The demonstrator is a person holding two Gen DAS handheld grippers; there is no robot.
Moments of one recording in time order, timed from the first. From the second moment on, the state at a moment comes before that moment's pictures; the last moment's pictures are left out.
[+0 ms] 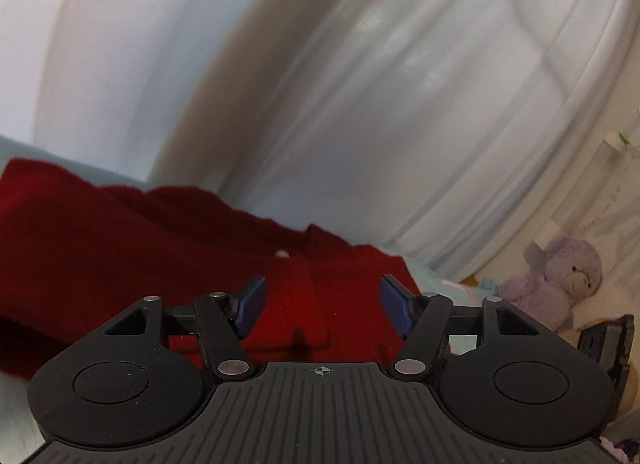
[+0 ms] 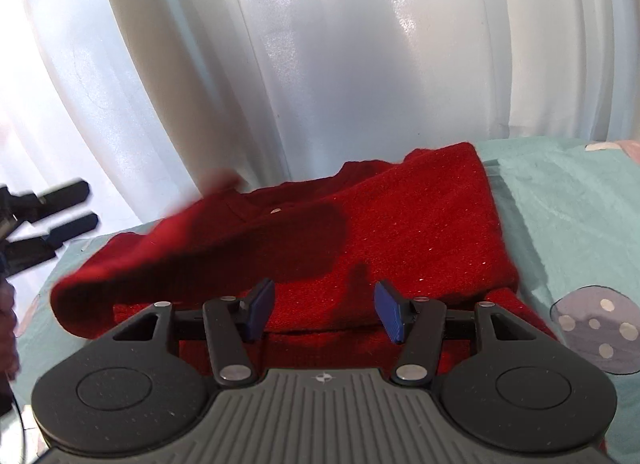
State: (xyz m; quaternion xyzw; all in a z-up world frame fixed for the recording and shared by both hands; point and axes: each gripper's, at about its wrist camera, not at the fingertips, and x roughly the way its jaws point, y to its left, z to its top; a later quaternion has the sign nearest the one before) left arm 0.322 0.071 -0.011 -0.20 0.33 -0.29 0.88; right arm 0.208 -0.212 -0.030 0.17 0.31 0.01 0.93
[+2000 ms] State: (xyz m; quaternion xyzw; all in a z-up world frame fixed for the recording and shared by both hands) left arm 0.300 0.153 -0.061 -0.23 0.37 -0.14 0.89; right arm 0.253 -0.283 -0.037 0.09 0.31 -0.05 0.95
